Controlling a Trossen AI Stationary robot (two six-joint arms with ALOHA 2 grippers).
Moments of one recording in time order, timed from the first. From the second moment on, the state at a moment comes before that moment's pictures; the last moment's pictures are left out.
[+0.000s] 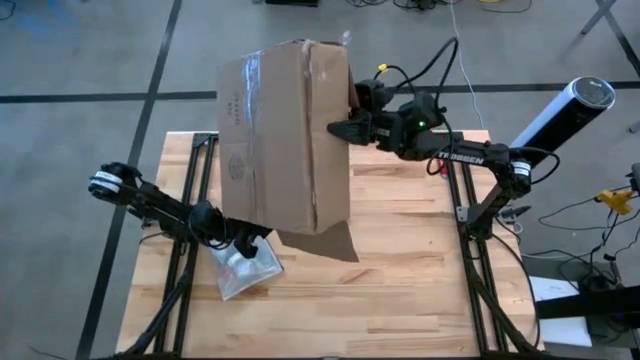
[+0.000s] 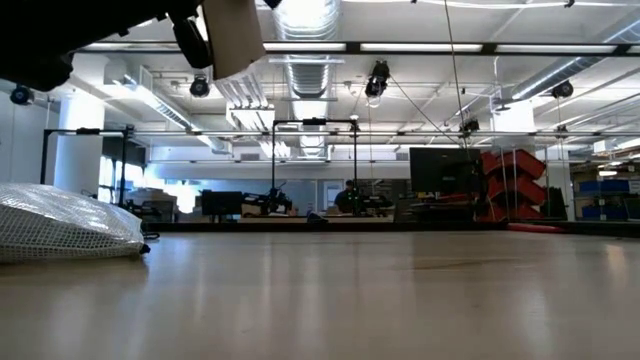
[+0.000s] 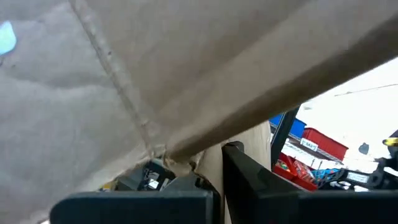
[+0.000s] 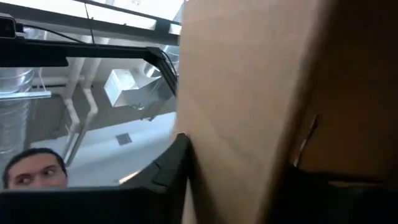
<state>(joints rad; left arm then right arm) -0.29 1.34 0.31 1.55 -0.31 -0.37 -0.32 1.63 1.60 0.83 -0.68 1.11</state>
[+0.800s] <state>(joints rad) -0.32 1.33 0.31 1.37 -0.28 -0.62 -0.70 1.59 1.60 0.57 -0.92 1.01</state>
